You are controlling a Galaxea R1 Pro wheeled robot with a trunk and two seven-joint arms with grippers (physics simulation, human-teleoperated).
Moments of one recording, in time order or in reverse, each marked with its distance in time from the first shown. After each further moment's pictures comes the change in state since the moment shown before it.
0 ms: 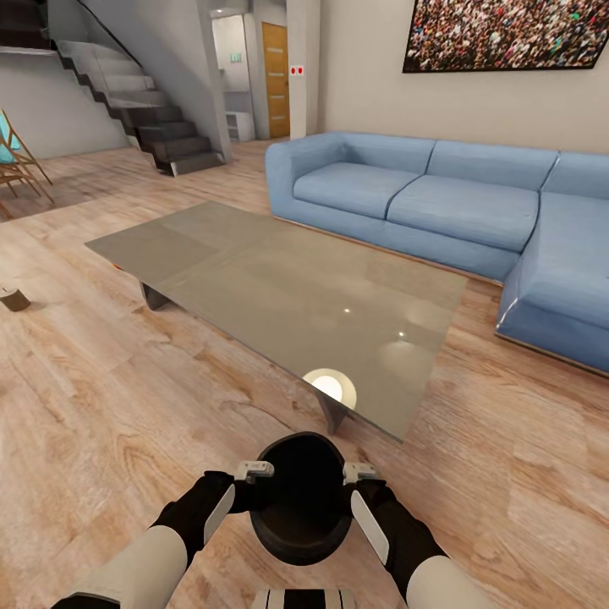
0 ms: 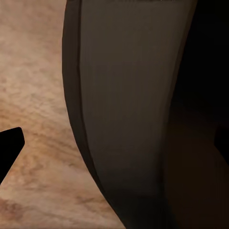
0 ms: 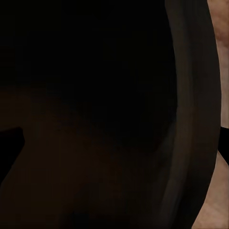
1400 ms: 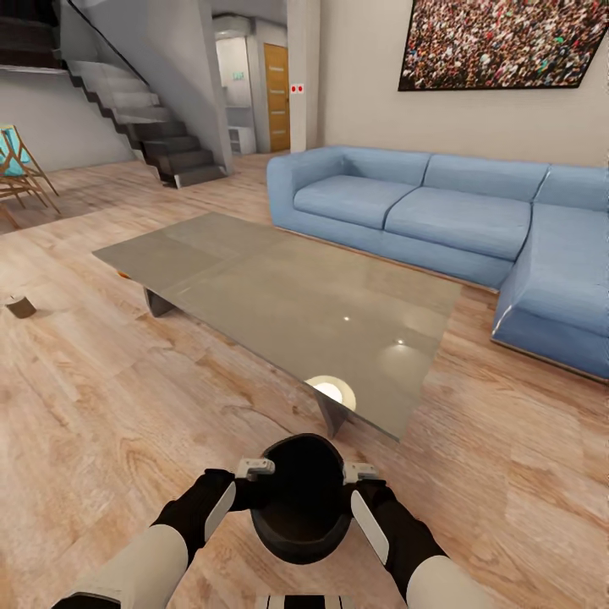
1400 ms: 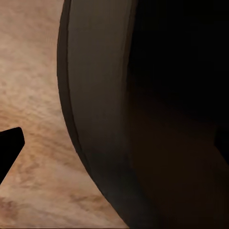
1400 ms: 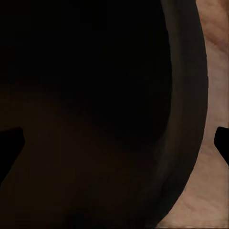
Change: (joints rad) left arm -0.002 -0.003 0.006 -0.011 0.017 0.009 0.001; right arm 0.000 0.000 0.000 0.001 0.000 0.000 0.000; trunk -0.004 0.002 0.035
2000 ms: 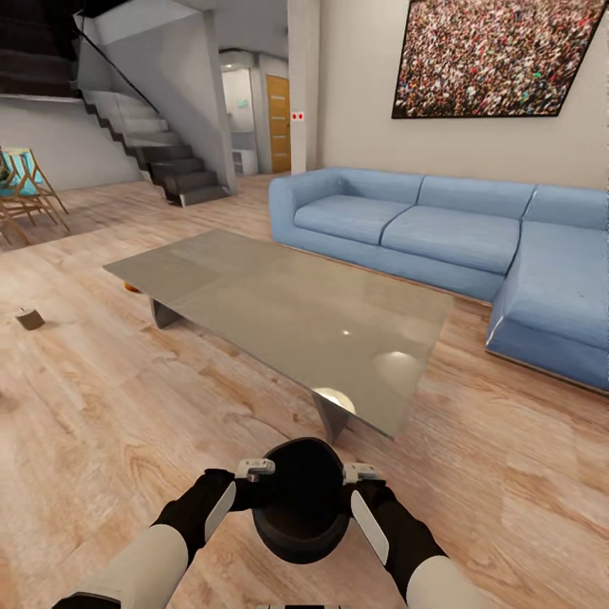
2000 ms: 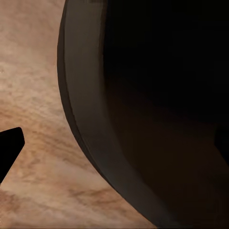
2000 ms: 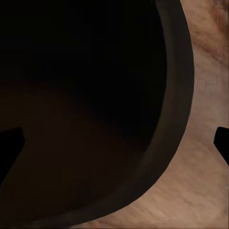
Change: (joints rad) left arm 0.000 -0.001 0.000 0.000 0.008 0.003 0.001; right arm 0.000 0.000 0.000 0.000 0.000 0.000 0.000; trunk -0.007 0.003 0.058
